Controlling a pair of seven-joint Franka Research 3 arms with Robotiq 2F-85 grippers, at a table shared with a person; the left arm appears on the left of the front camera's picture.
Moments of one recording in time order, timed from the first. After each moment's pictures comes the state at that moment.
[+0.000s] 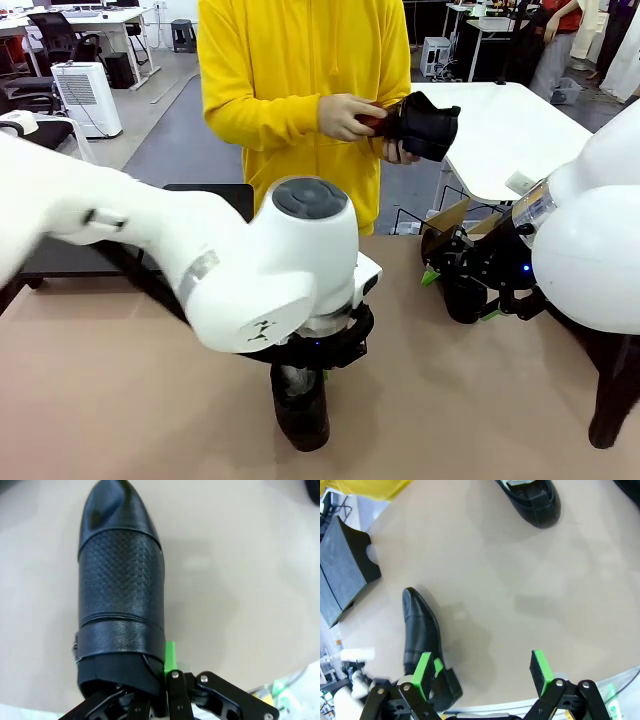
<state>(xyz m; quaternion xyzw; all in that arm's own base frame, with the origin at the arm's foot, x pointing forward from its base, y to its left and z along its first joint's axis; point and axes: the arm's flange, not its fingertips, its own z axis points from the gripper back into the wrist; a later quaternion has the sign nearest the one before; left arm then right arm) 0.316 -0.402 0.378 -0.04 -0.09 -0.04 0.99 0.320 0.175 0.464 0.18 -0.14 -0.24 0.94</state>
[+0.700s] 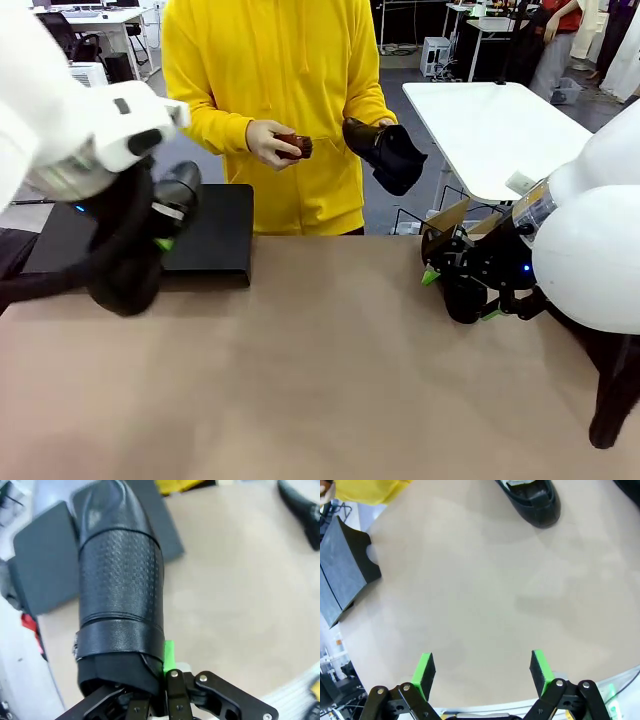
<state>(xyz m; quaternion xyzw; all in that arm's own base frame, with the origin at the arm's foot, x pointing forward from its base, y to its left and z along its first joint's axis) 0.346 -0.168 0.551 0.01 -0.27 -0.14 0.95 0.320 0.175 0.464 0.18 -0.14 -0.24 0.94</state>
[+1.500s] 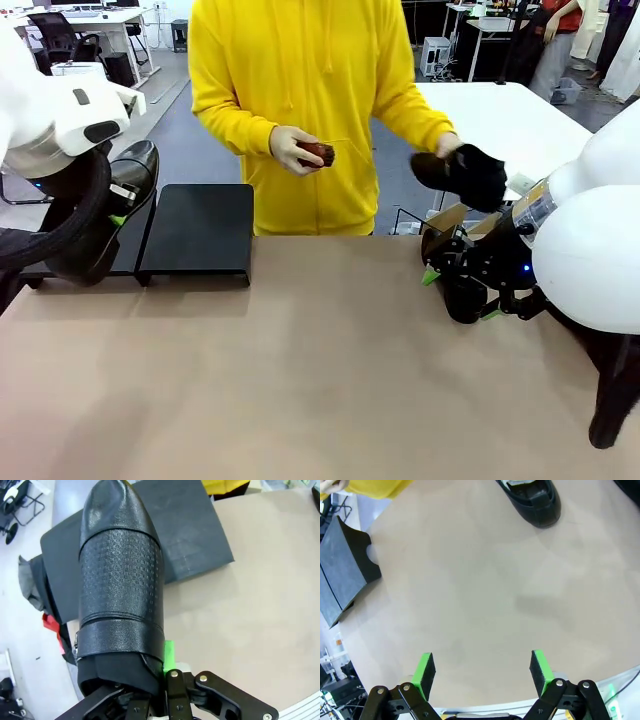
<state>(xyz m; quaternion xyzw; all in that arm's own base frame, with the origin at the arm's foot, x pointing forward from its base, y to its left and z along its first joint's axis) 0.379 -0.125 0.549 0.05 -0.28 -0.13 0.95 0.320 0.175 0.464 0.18 -0.14 -0.24 0.94</state>
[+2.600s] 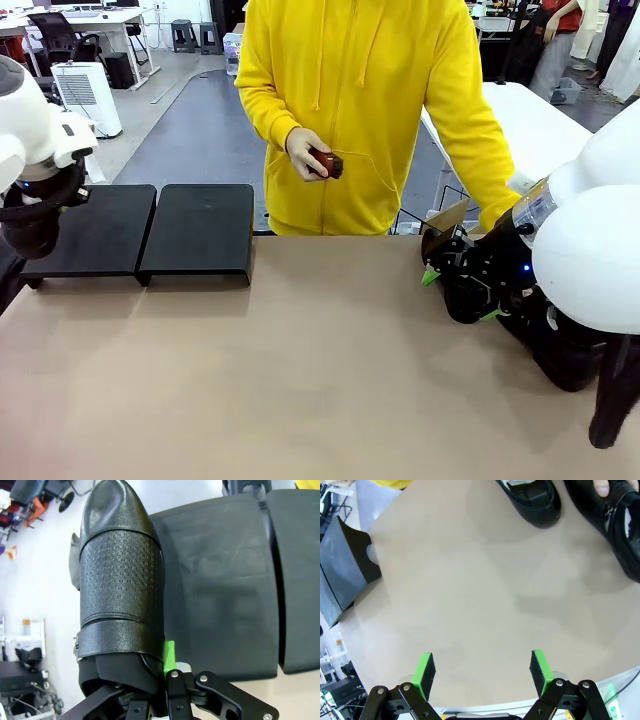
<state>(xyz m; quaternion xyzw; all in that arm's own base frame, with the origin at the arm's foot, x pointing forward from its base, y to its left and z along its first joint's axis) 0.555 0.018 0.450 0.18 -0.26 -0.04 0.95 0.320 0.175 0.464 0.18 -0.14 -0.24 0.94</state>
